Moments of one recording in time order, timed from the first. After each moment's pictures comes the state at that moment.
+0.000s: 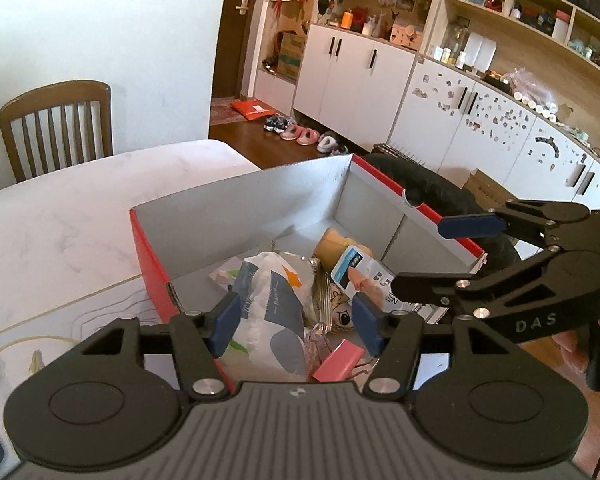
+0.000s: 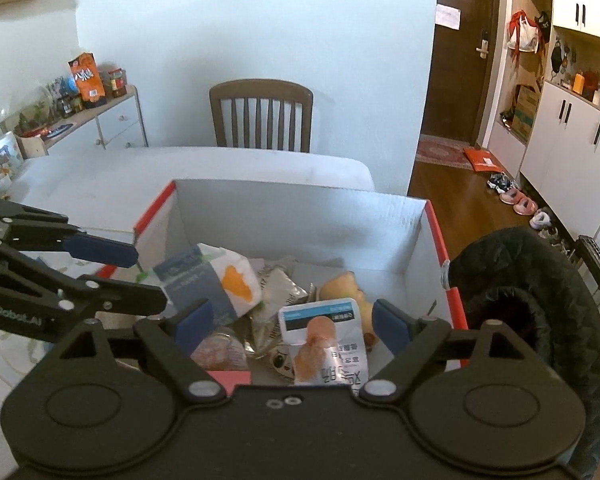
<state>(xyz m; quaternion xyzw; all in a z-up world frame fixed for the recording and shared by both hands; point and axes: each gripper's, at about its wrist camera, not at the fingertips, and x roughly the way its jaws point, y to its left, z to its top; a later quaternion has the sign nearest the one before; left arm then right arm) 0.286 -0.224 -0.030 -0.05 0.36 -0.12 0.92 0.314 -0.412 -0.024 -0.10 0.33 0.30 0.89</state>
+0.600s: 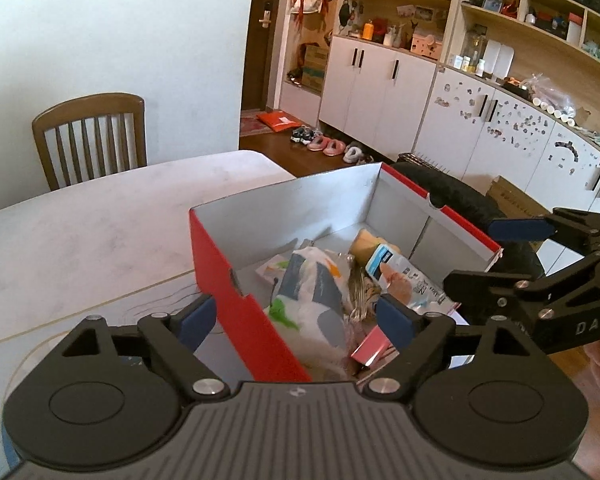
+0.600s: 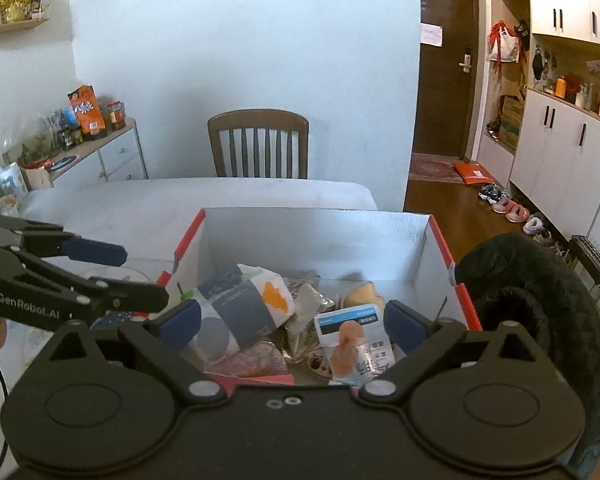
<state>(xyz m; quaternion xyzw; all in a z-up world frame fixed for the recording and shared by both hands) 0.252 -0.198 -0.017 -0.04 0.34 -0.08 0.93 0.270 -0.402 -0.007 -0.06 0.30 0.28 0.91</state>
